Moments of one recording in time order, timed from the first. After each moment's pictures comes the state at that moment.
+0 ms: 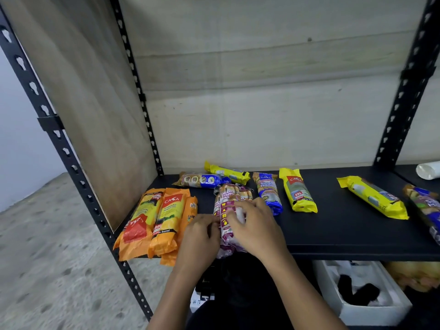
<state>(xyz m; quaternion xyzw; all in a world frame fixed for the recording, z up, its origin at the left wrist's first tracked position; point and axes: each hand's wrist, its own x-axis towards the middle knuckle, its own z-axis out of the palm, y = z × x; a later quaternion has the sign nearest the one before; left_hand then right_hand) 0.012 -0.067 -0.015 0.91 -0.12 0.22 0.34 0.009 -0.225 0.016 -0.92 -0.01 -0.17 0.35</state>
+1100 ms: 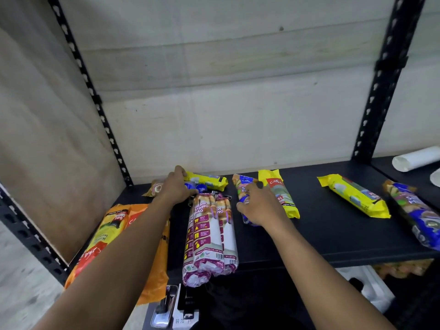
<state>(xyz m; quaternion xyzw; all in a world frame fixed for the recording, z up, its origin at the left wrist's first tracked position) 0.233 -0.072 0.026 0.97 -0.04 0.07 0.23 0.110 -0.305 0.019 -0.96 0.08 -0.06 0.27</state>
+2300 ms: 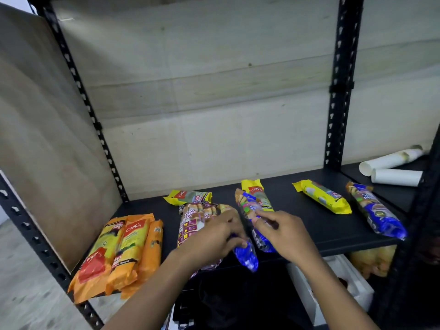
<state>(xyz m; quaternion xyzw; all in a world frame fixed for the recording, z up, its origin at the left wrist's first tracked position) 0.029 -0.164 0.048 0.88 -0.44 0.03 0.18 -0.016 -0.372 0.012 -0.87 0.02 -0.21 0.44</state>
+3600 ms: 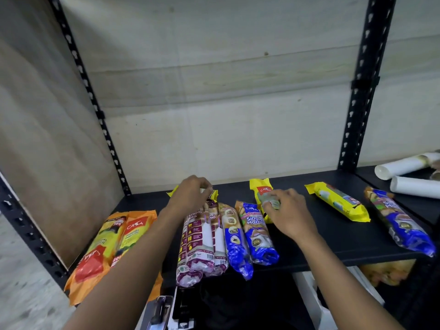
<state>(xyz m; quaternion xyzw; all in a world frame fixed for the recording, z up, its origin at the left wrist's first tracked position) 0.163 -0.124 0.059 0.95 -0.19 0.13 0.23 0.064 -0.381 0.017 -0.93 0.09 -0.21 0.30</state>
